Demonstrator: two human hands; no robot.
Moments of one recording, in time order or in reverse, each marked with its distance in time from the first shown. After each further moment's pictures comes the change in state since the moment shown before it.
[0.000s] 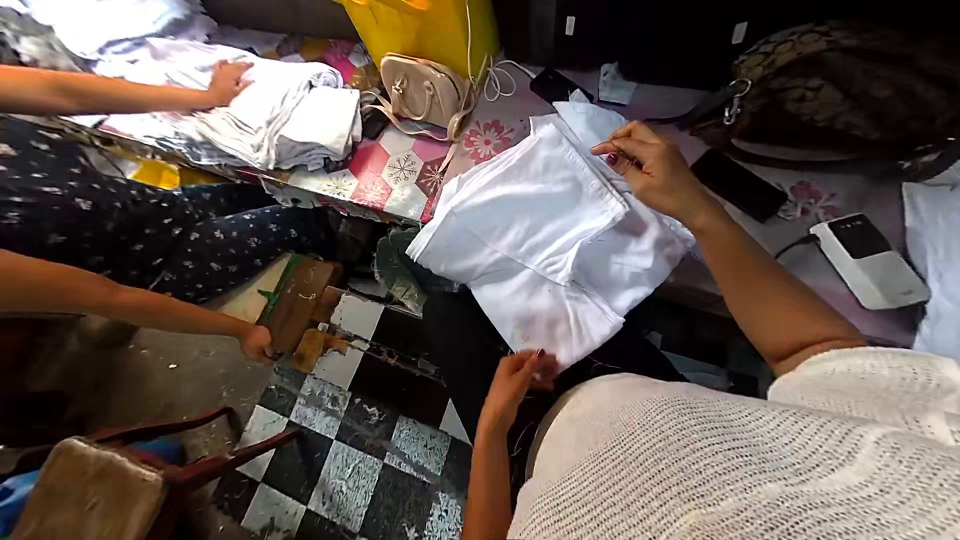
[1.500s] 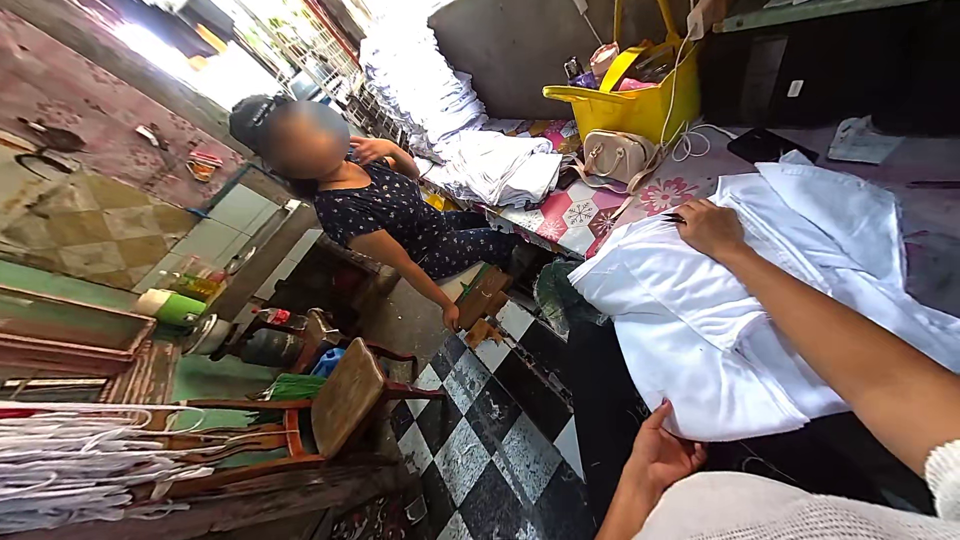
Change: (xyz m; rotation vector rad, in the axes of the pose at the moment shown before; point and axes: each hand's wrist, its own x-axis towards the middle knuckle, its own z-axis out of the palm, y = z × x) left_hand 0.025 -0.069 0.025 -1.128 0.224 -0.392; right_hand 0.110 0.056 0.195 -0.297 -0.111 -0.004
